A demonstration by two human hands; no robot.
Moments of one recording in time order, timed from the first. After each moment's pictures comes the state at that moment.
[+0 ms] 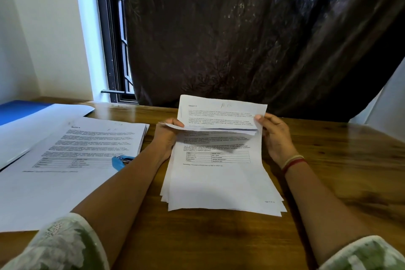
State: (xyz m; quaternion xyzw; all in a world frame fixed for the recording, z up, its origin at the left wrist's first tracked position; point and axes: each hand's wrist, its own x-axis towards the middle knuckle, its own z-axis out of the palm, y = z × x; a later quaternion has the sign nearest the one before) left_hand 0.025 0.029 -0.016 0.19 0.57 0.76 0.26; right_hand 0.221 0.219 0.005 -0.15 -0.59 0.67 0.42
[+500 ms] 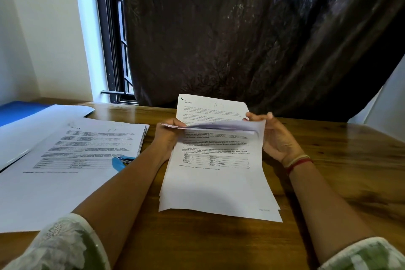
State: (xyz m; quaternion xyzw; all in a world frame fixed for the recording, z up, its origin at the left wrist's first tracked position) left_hand 0.031 0.033 -0.015 0.23 0.58 0.76 0.19; right_hand 0.231 0.220 0.012 -0.03 -0.59 0.76 0.27
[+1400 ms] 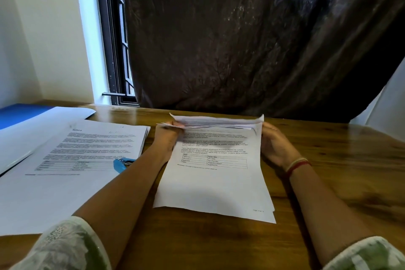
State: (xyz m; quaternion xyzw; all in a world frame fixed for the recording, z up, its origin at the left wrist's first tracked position) left_hand 0.032 0.028 -0.008 0.16 0.60 0.75 0.23; right_hand 0.224 0.221 0.001 -0.10 -0.64 0.70 0.29
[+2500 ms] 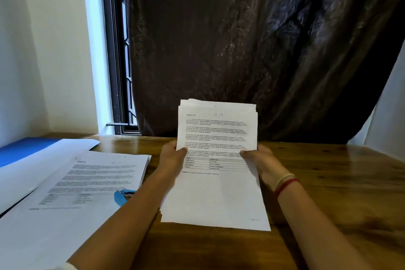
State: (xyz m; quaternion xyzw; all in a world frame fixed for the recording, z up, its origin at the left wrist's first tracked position) left_hand 0.059 0.026 0.015 0.24 0.65 0.71 0.14; right_hand 0.212 0.190 0.025 -0.21 -0.59 0.71 0.33
